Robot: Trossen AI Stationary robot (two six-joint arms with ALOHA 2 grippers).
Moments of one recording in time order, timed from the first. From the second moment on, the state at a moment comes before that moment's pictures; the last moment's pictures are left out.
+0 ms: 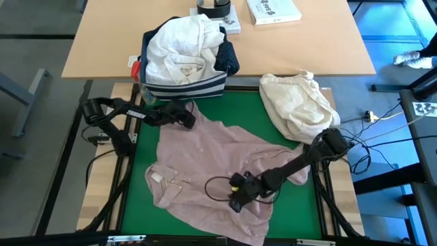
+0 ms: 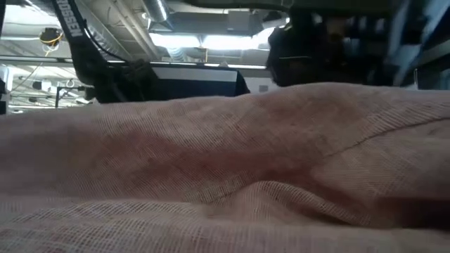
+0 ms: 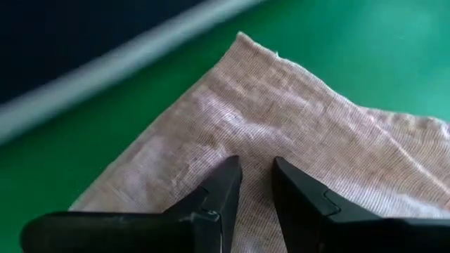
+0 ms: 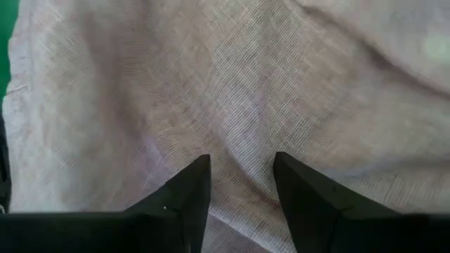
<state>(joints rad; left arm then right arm) 0.57 1.60 0.47 0.26 -0.30 -0.43 0.53 1.96 1.11 -0.15 0.18 1.05</state>
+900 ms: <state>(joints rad) -0.16 1.02 0.56 -0.12 0.03 -0.67 0.54 1.56 1.09 -0.60 0.30 0.71</state>
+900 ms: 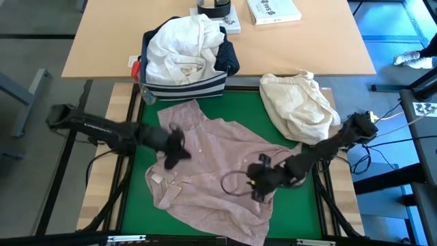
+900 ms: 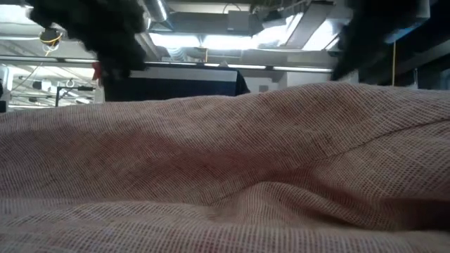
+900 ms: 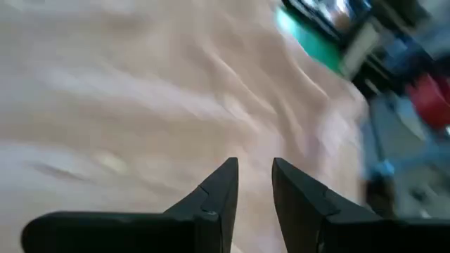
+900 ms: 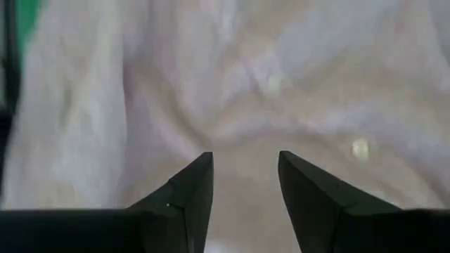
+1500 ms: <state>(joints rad) -0.74 1.71 0.69 0.21 -0.14 -1.22 0.65 1.56 0.83 -0.53 0.31 0.81</state>
